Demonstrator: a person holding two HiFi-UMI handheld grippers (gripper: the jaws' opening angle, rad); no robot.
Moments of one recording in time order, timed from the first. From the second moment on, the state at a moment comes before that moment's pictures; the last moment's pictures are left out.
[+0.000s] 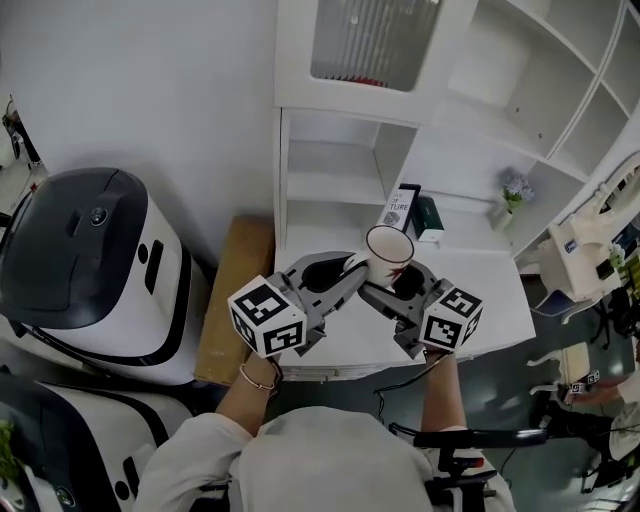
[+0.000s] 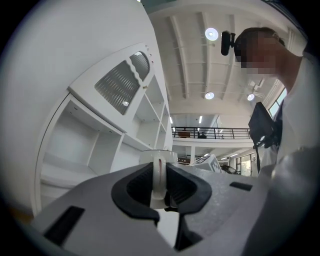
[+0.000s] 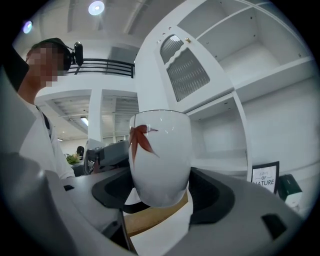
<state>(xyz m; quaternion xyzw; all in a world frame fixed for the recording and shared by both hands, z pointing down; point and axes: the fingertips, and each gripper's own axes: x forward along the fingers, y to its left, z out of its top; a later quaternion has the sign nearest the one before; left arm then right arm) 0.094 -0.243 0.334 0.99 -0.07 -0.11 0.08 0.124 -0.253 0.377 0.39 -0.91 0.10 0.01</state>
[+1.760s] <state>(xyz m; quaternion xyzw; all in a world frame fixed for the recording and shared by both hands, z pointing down) 0.113 -0.330 0.331 0.94 -0.31 -0.11 0.04 0.134 -0.352 0.371 0.17 -0.98 0.09 -0.02</state>
